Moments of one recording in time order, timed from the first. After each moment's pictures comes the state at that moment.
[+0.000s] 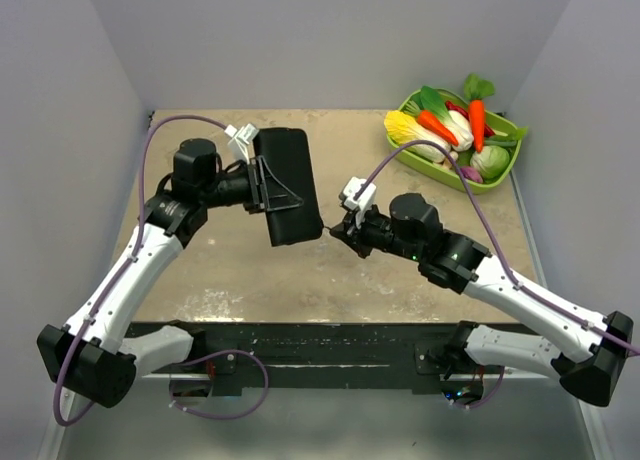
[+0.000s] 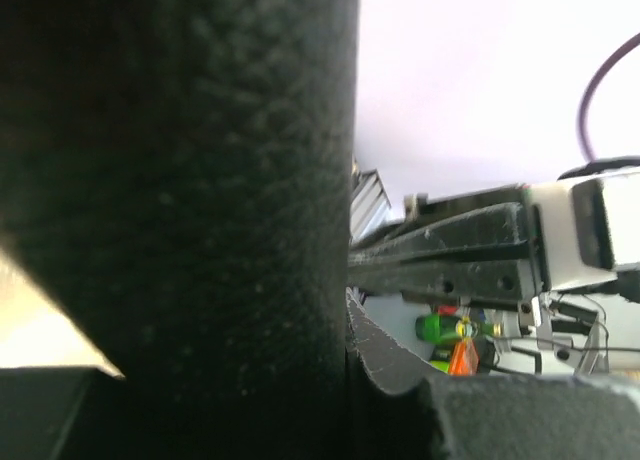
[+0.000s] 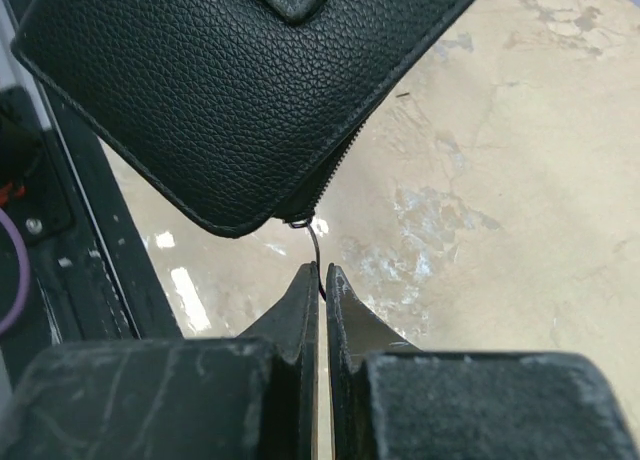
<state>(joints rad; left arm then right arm) -0.36 1.14 1.14 -0.38 0.76 -0.73 0.88 1.02 0.96 -0.27 -0.10 -0.04</state>
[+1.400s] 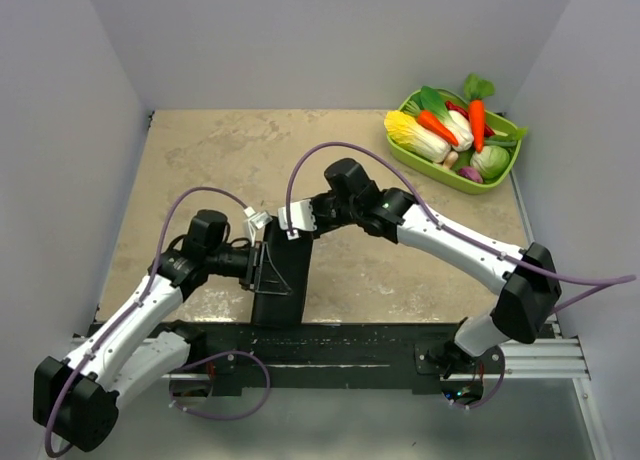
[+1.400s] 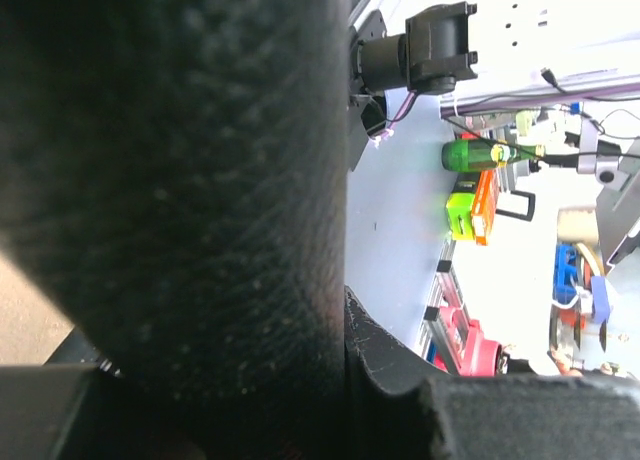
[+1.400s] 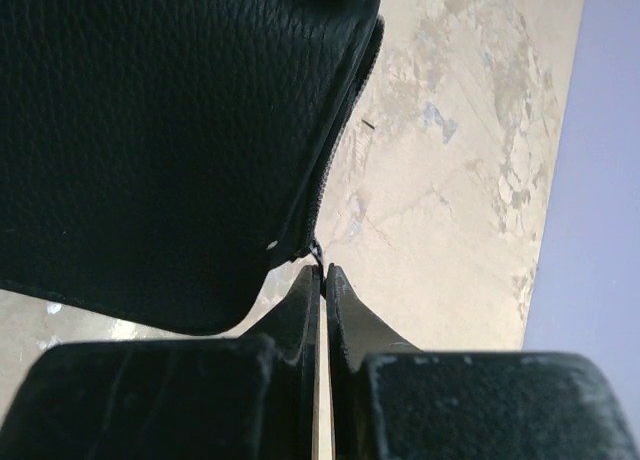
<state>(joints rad) -0.42 0.86 0.60 -0.50 0.97 -0.48 0.85 1.51 1.28 -0.39 -0.30 -1.00</state>
